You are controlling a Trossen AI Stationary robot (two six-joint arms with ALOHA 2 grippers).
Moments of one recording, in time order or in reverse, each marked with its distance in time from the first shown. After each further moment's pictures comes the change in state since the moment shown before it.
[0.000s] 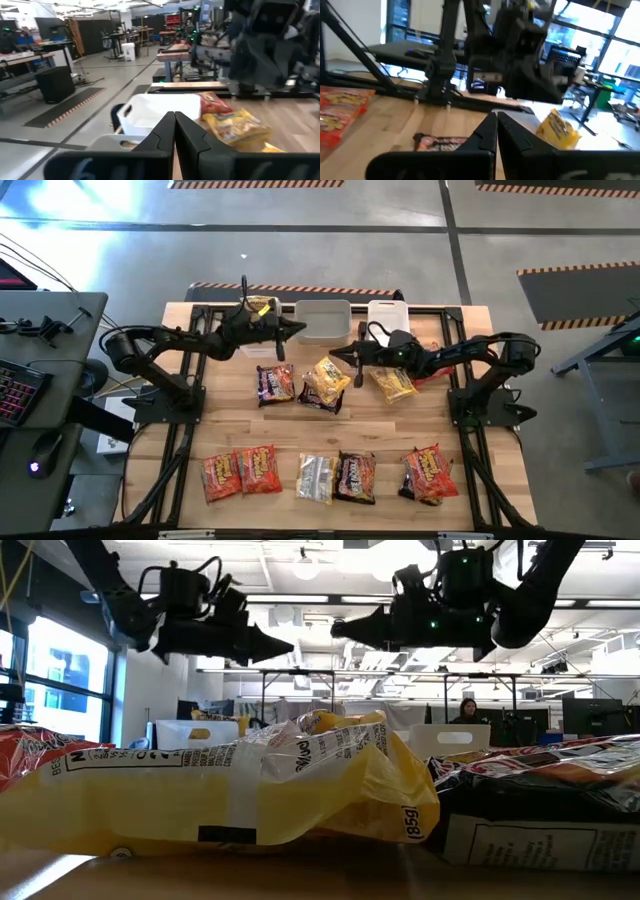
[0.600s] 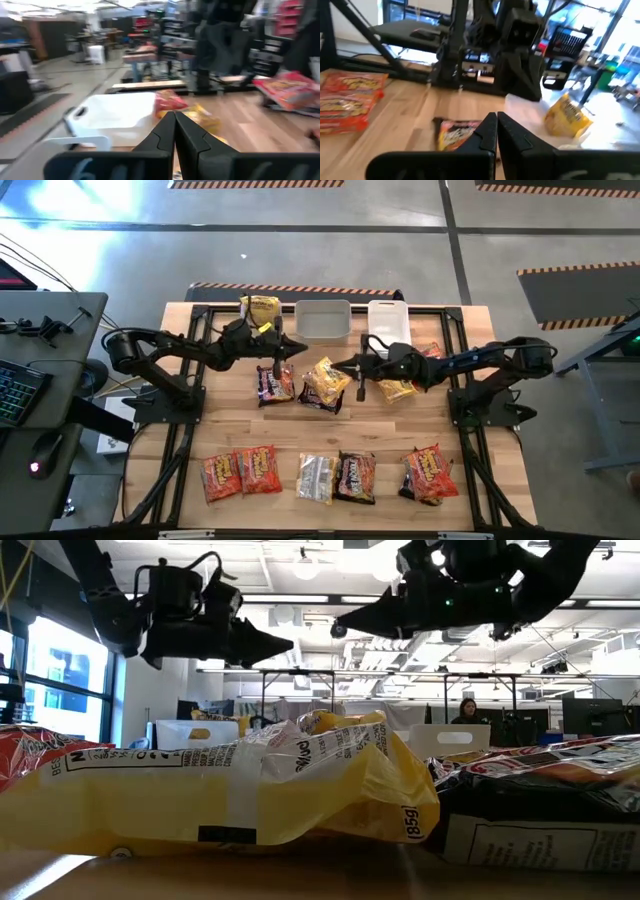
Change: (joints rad) left arm -0.114 0.001 -0.073 0.060 0.076 -0.015; right arm 0.154 -0.123 -0.001 -0.265 0.184 0.004
